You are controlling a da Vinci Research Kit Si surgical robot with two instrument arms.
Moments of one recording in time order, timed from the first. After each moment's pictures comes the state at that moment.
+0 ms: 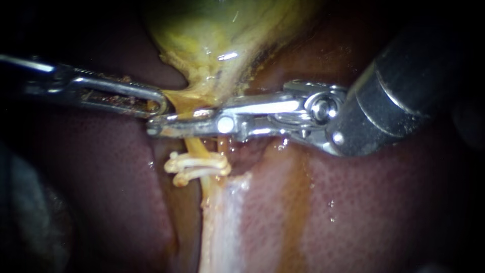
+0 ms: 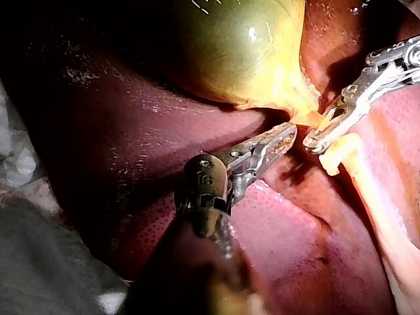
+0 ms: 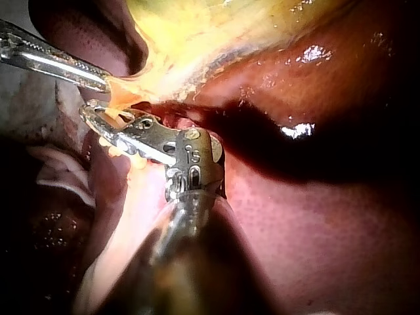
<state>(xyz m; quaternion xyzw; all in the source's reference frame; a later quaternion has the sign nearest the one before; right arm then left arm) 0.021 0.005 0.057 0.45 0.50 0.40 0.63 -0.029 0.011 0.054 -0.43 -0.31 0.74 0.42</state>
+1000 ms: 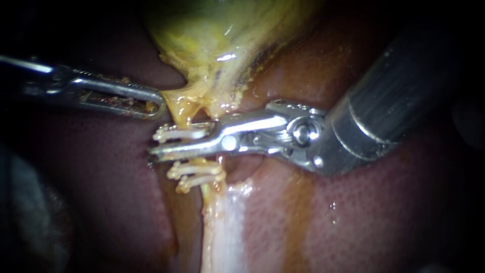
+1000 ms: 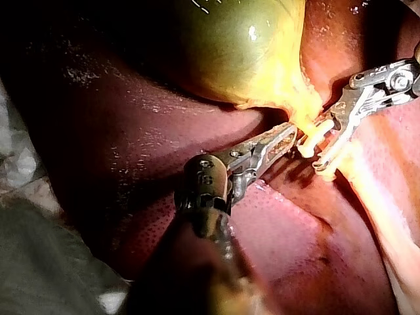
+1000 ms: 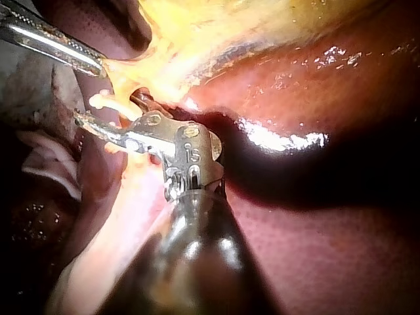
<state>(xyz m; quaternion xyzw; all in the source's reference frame) 0.023 0.003 0.062 0.41 0.53 0.34 0.66 -0.029 0.011 0.054 -0.43 -0.31 0.74 0.41</state>
